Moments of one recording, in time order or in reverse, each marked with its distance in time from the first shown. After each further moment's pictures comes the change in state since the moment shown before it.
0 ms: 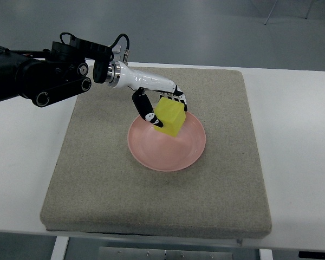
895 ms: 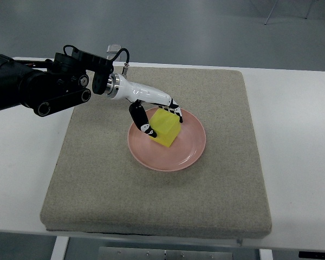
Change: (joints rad) left arm 0.044 0.000 0.025 0.013 0.028 0.007 0.002; right arm 0.000 0.000 0.000 0.000 0.000 0.000 0.000
